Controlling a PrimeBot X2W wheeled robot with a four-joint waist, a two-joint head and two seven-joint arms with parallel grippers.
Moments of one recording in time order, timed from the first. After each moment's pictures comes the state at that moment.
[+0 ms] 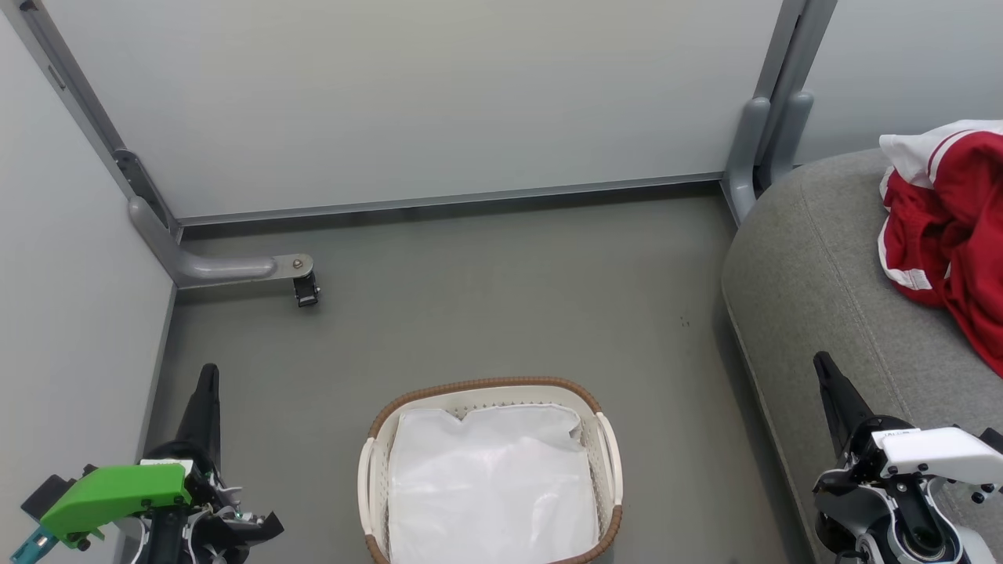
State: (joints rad) left arm -0.10 0.05 0.12 0.25 -1.61 -0.13 0.11; right arm -0.10 -0.05 -0.11 0.24 1.61 0.13 0.12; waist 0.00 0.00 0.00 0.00
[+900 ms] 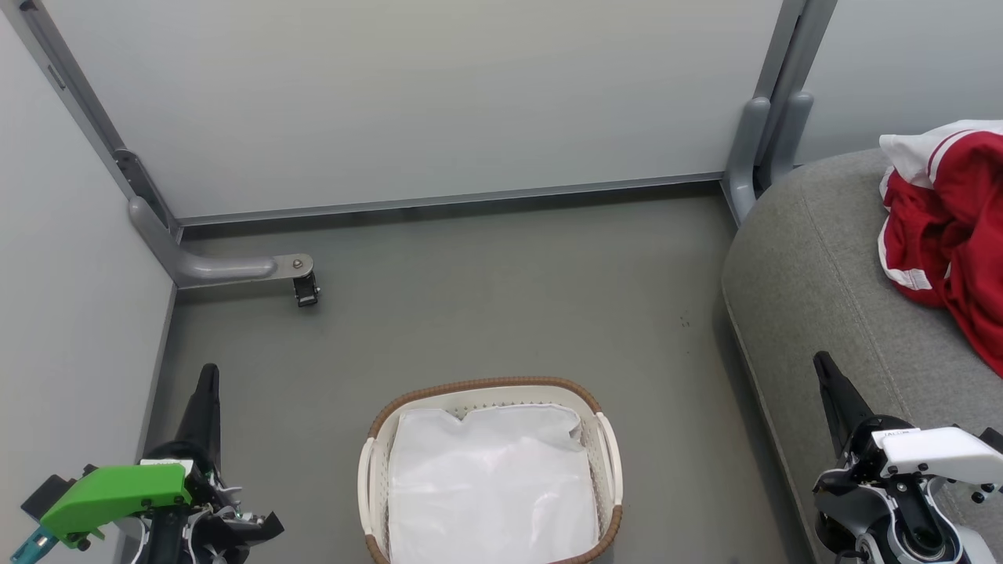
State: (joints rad) left arm -0.10 0.05 0.12 0.25 -1.61 -0.13 0.11; right arm -0.10 -0.05 -0.11 0.24 1.61 0.13 0.12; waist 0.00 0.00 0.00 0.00
